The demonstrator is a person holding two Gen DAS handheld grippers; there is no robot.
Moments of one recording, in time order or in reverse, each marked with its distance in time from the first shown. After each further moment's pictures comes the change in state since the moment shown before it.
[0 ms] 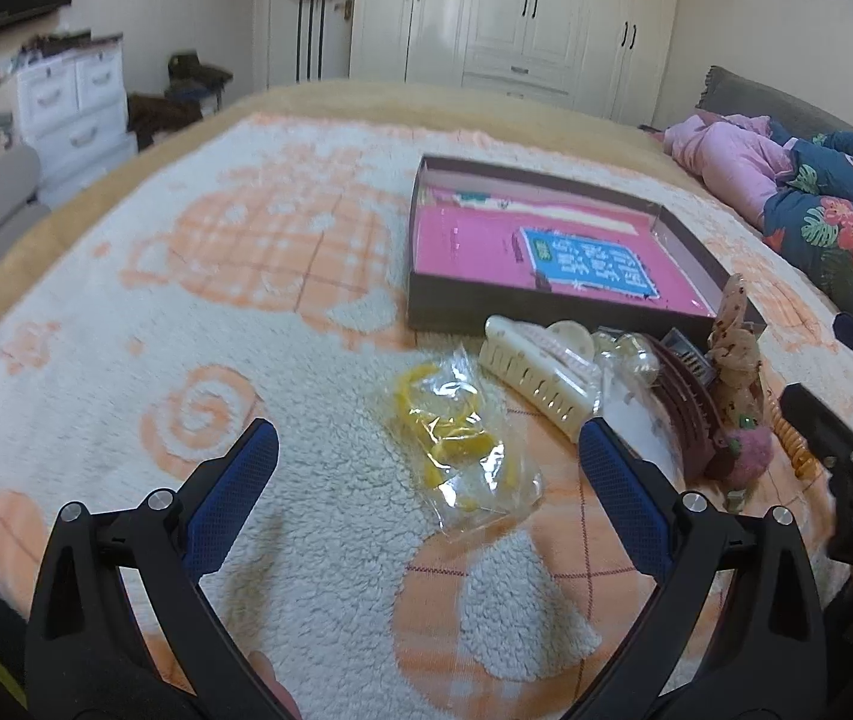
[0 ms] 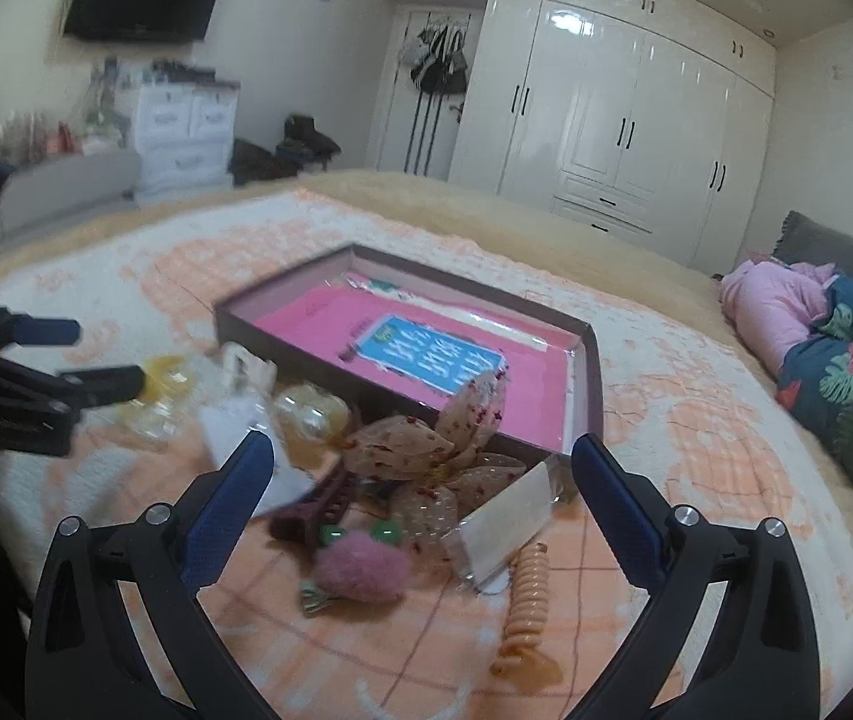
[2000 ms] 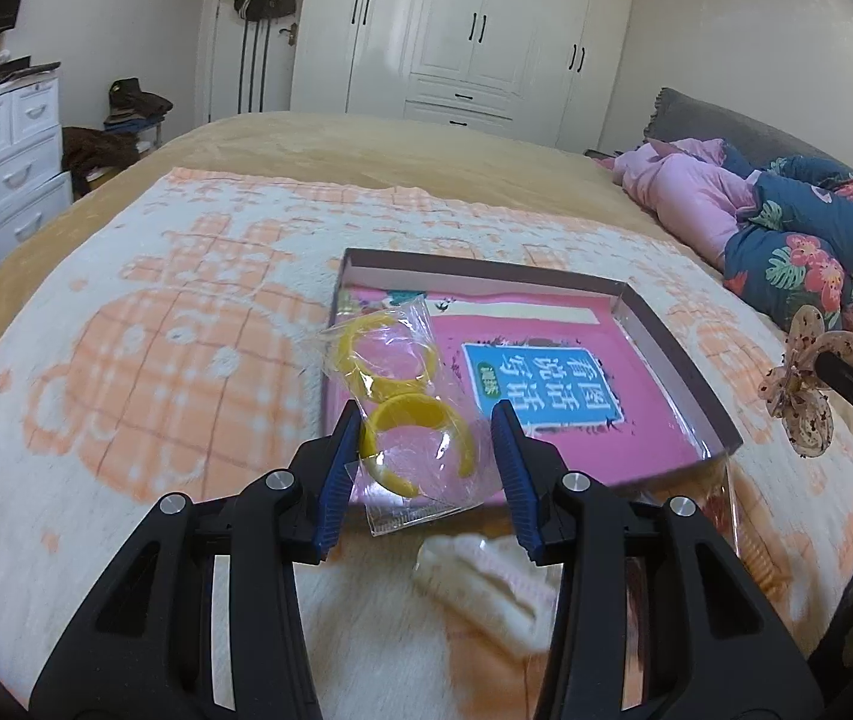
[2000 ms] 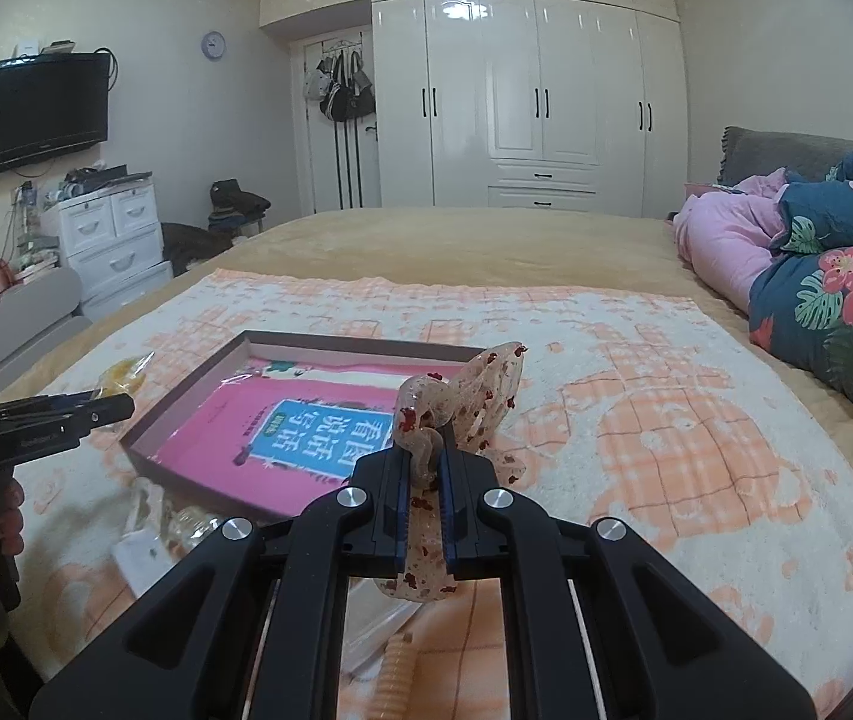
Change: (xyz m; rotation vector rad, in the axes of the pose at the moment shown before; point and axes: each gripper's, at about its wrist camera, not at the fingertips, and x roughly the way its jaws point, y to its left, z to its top) left arm 0.048 -0.024 0.090 0.055 -0.068 -0.143; right arm 0.007 -0.117 0.030 0.307 -0.050 -0.019
